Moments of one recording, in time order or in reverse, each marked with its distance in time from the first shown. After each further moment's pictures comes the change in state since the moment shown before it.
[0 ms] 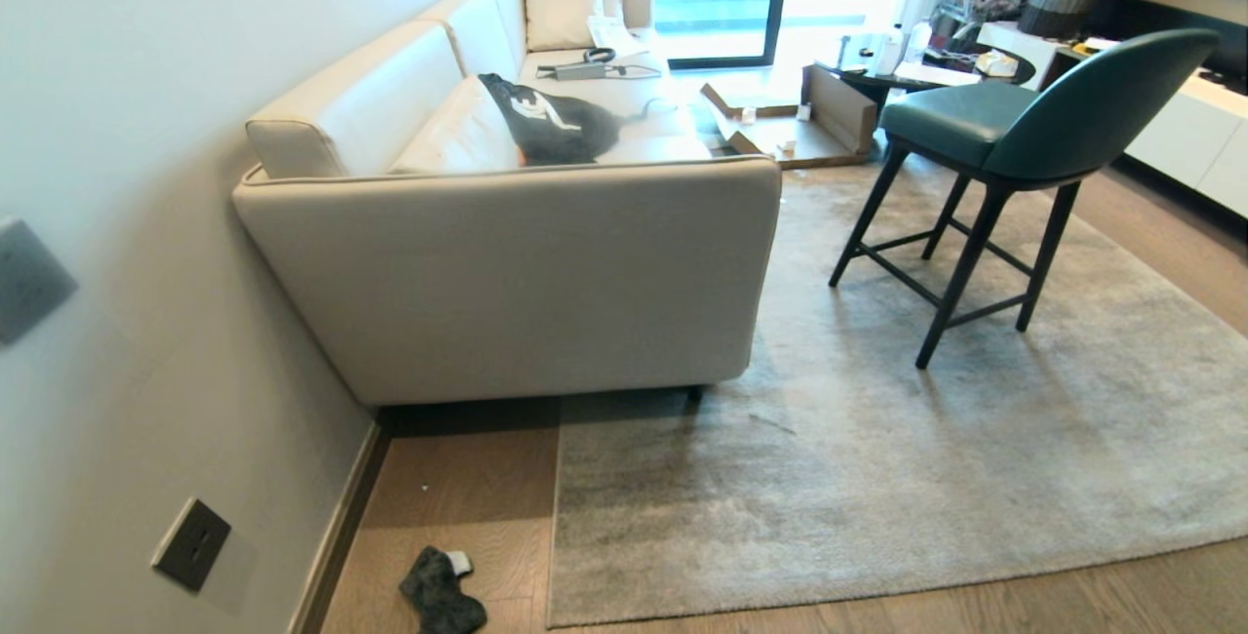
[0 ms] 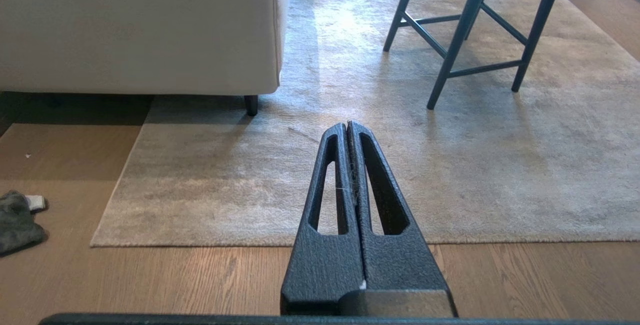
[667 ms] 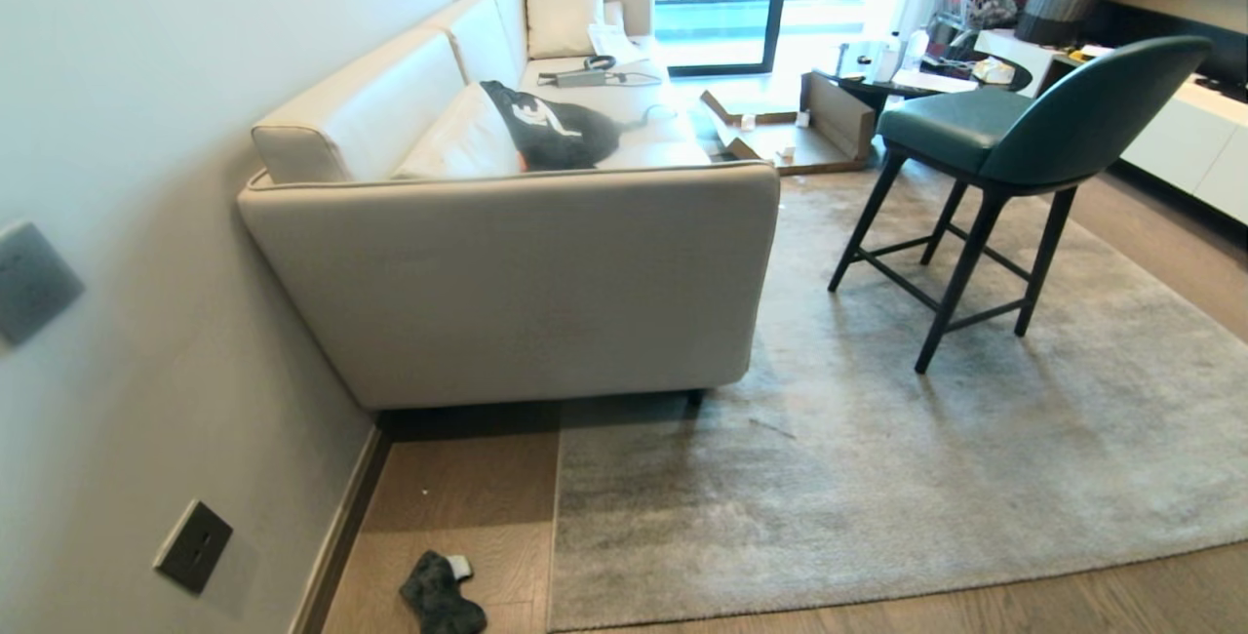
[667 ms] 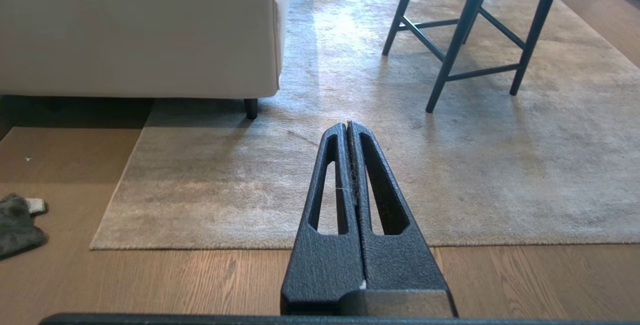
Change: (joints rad) left arm 0.000 0.000 0.000 0.000 0.000 0.000; right arm 0.000 0.000 0.000 0.000 0.000 0.000
